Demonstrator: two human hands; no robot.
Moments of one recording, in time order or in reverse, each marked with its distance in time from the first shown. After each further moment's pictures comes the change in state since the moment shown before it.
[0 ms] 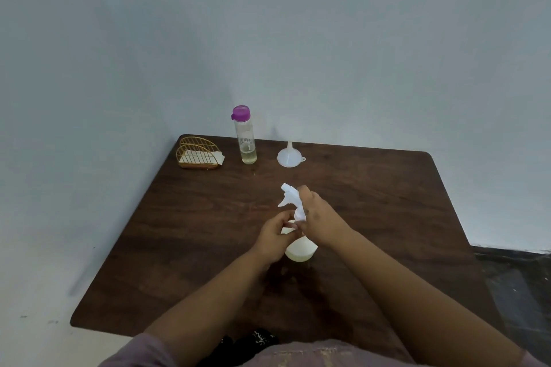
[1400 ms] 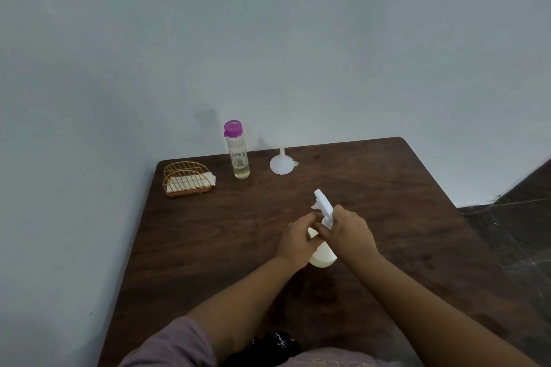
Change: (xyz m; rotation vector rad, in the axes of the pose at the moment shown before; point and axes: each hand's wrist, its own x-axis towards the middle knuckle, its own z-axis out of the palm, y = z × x) left_hand 0.013 0.002 -0.032 0.265 -0.244 0.207; right_hand -0.015 -0.029 0.041 -0.096 0.360 0.530
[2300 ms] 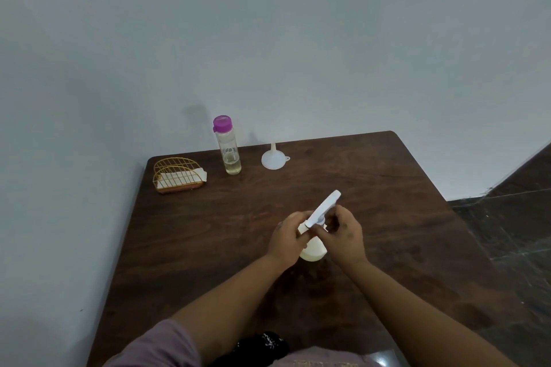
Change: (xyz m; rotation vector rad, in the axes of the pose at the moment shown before) left_hand -0.004 -0.009 0.008 -0.004 0.022 -0.044; right_hand -0.015 0.029 0.021 0.578 0.194 -0.039
